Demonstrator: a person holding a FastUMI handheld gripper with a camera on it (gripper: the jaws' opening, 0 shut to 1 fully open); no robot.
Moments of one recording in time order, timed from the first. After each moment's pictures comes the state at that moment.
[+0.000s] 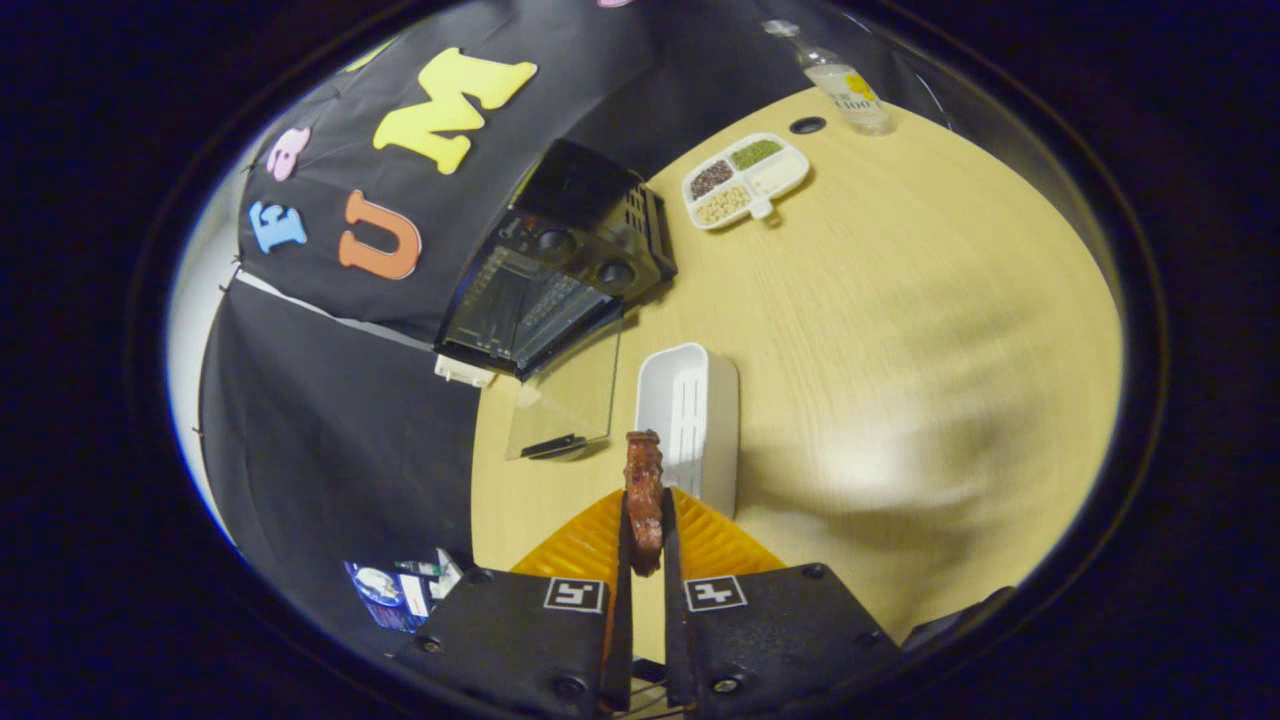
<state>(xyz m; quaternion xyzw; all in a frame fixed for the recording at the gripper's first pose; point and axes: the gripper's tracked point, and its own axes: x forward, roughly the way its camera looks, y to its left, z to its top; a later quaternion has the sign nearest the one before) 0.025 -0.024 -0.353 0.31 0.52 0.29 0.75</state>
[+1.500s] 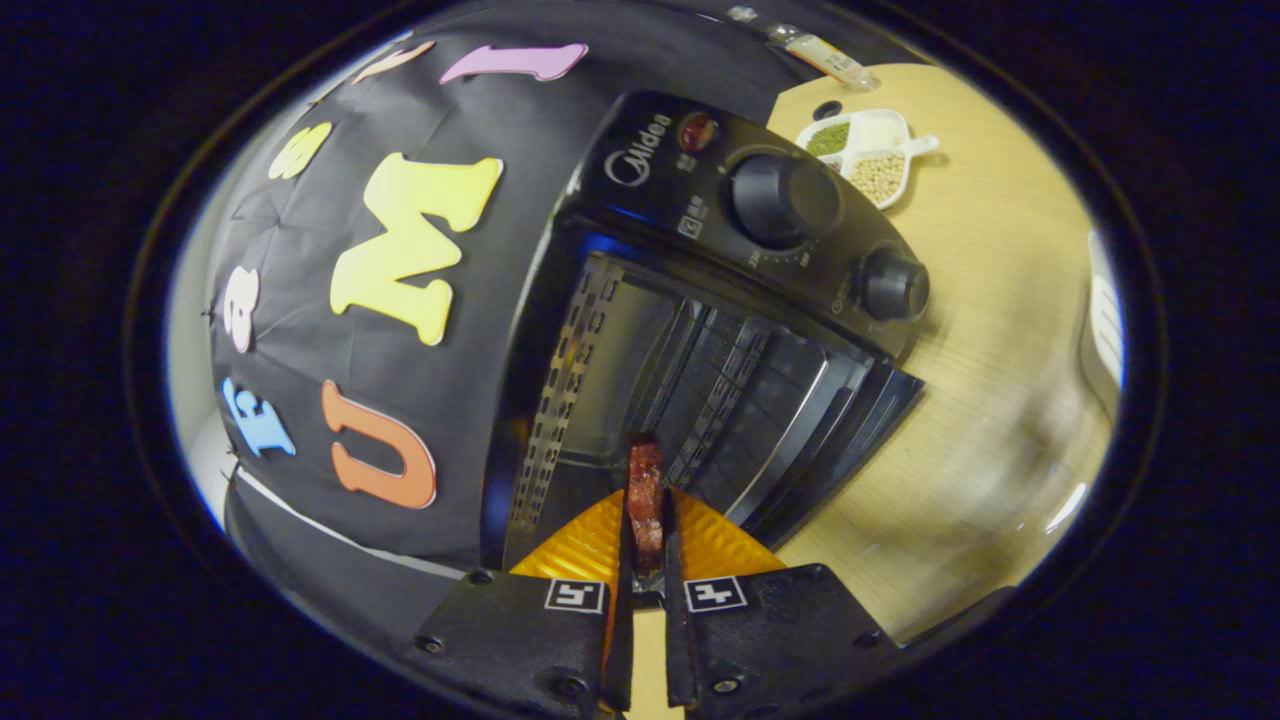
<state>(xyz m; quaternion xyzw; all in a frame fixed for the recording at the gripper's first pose) 0.217 0.245 -0.341 0.57 0.28 0.11 0.77</state>
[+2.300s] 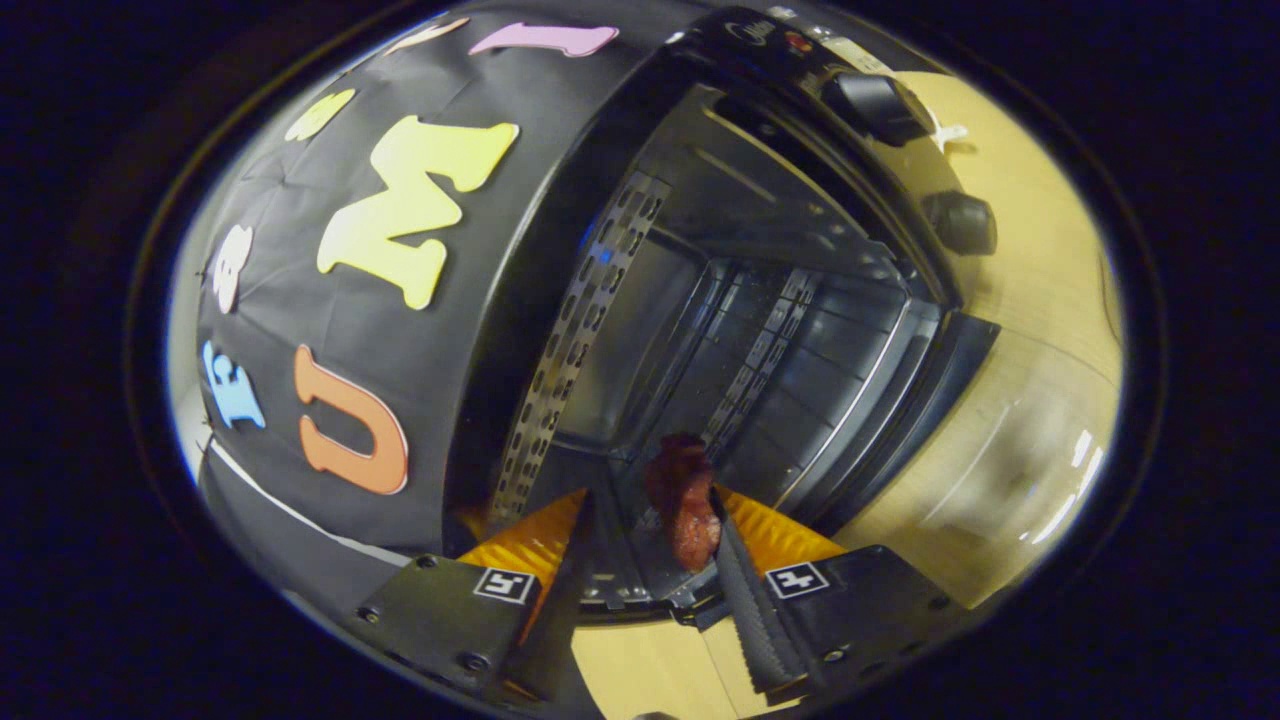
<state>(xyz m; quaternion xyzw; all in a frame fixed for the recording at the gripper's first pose) 0.226 0.288 -0.349 0.49 0.30 0.10 0.81</state>
